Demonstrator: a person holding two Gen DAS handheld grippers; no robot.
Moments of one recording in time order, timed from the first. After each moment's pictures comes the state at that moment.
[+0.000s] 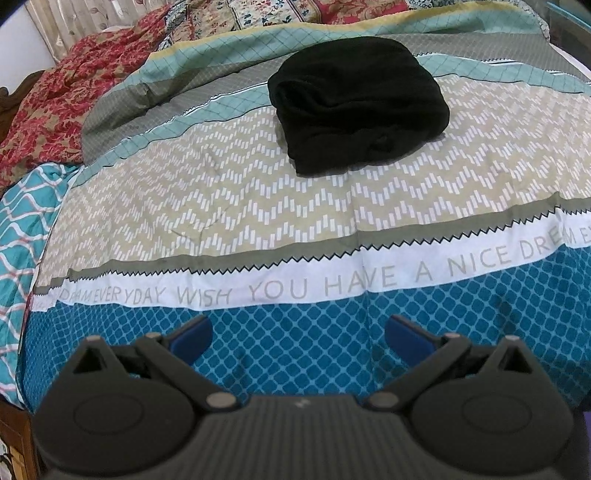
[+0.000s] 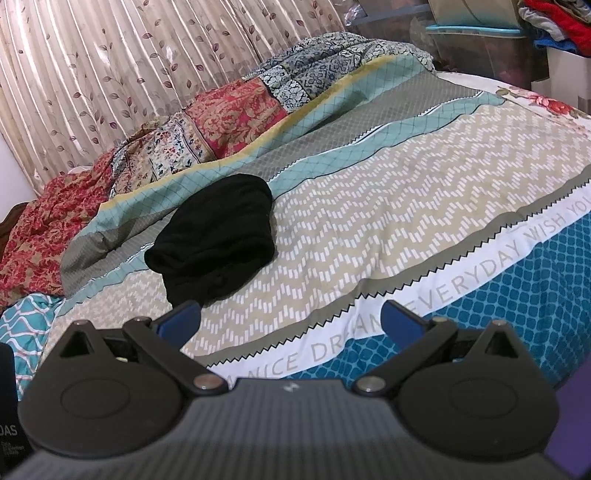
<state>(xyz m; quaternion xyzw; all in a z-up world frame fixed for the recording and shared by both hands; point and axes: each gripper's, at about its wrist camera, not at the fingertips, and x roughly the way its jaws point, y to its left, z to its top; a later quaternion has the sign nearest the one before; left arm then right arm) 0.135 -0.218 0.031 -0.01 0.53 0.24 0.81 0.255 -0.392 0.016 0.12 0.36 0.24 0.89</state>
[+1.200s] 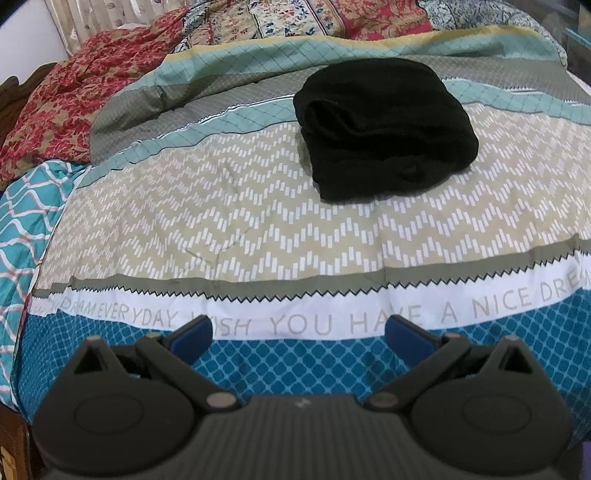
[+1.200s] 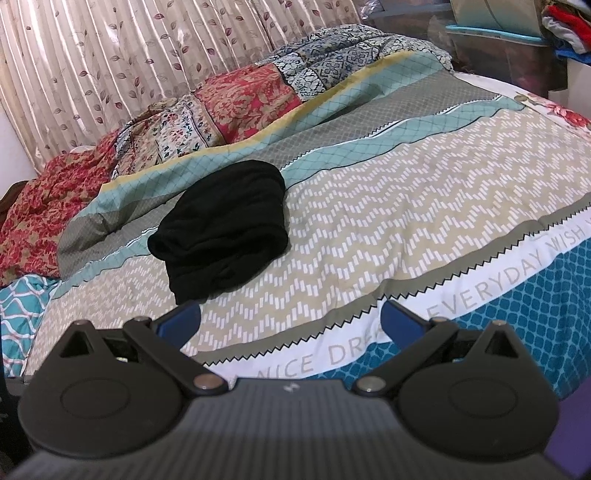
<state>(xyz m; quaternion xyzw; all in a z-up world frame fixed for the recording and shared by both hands) 0.144 -0.186 0.038 -0.03 0.51 0.26 0.82 0.259 -0.366 0.015 0.09 0.37 0.25 0.89</state>
